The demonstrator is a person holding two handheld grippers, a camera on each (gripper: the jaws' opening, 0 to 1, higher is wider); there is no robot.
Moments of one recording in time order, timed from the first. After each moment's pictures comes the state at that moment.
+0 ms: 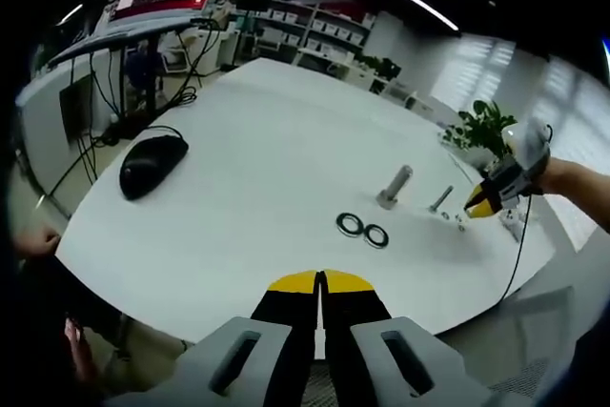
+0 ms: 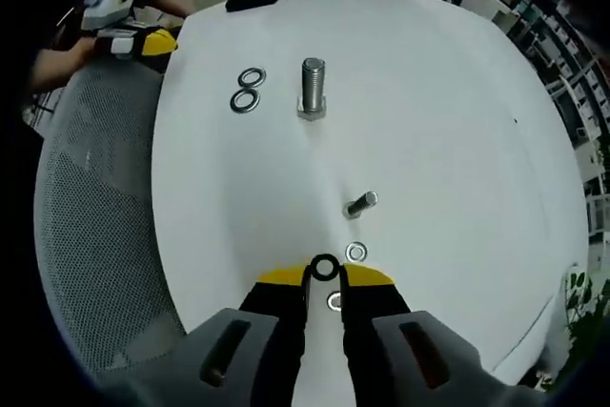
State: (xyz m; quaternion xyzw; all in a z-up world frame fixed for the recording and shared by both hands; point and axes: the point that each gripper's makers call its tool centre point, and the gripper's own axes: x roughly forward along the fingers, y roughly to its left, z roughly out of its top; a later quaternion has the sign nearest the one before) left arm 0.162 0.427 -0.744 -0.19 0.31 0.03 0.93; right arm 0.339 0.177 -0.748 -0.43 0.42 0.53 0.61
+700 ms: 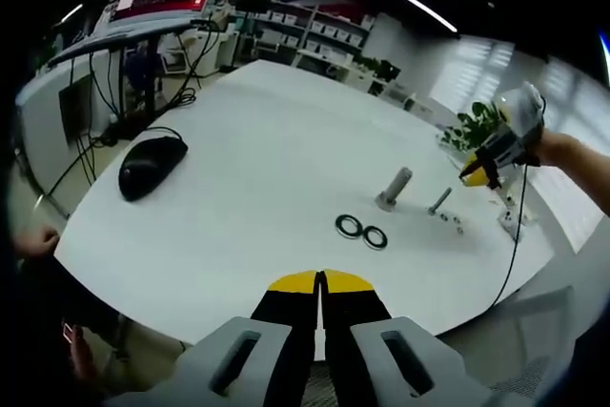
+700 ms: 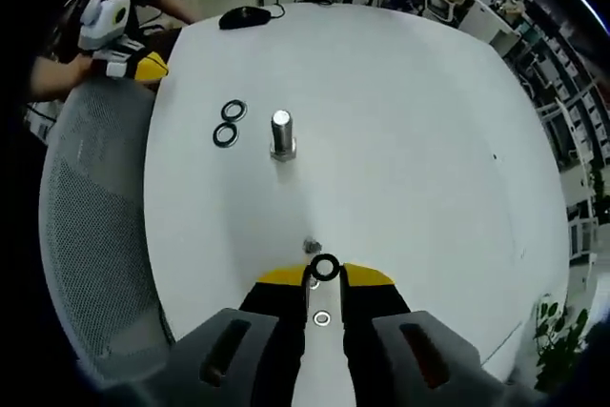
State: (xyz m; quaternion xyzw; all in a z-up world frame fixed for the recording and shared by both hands) left arm 0.163 0.428 -0.743 -0.20 0.30 0.03 0.93; right arm 0.373 0.208 -0.712 -0.45 0.38 0.53 0.61
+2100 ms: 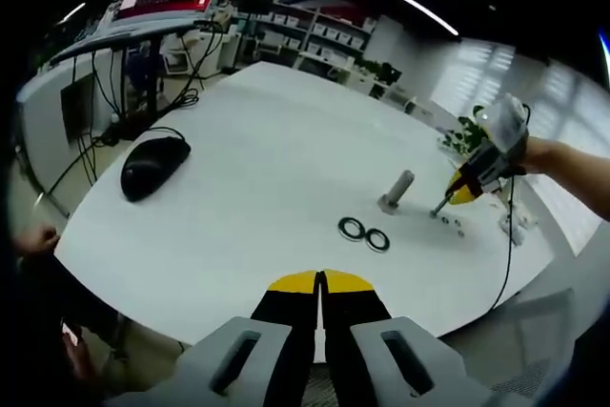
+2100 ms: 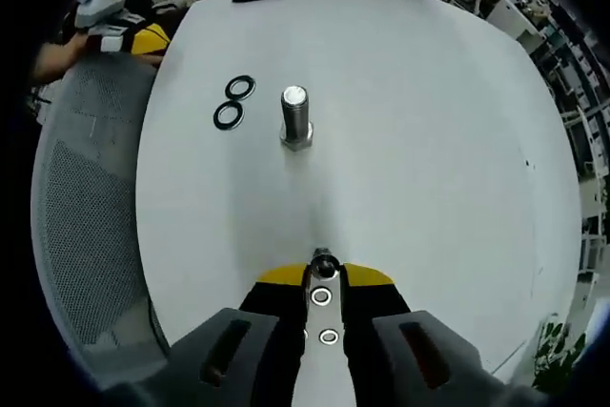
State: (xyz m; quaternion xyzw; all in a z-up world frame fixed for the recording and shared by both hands) left arm 0.163 0.431 -0.742 -0.20 0.30 0.03 0.93; right arm 0.364 0.217 -0.760 -0.47 0.41 0.55 0.56
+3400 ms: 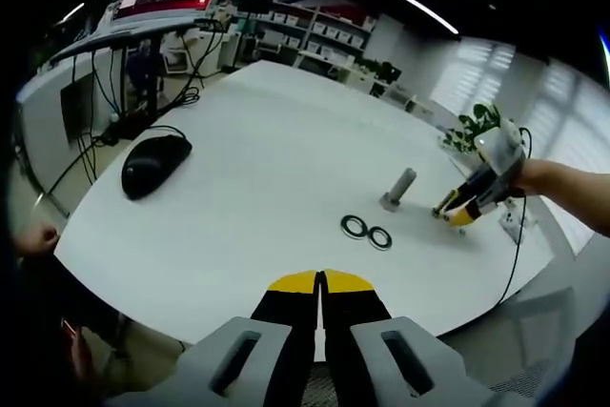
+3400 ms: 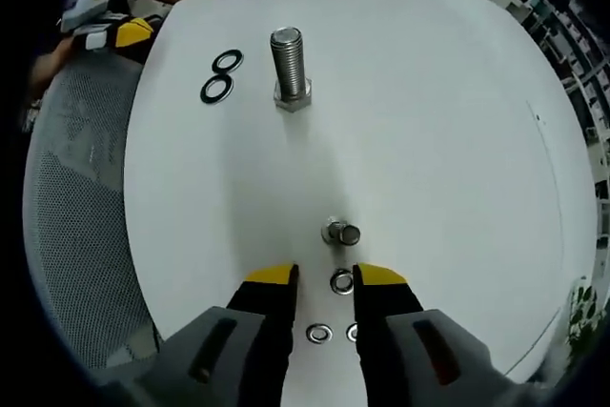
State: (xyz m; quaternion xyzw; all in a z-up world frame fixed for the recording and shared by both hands) left arm 0.162 0.433 -0.746 -0.20 0.30 0.03 0.93; right arm 0.355 0.185 -0.788 -0.43 0.44 0.52 0.59
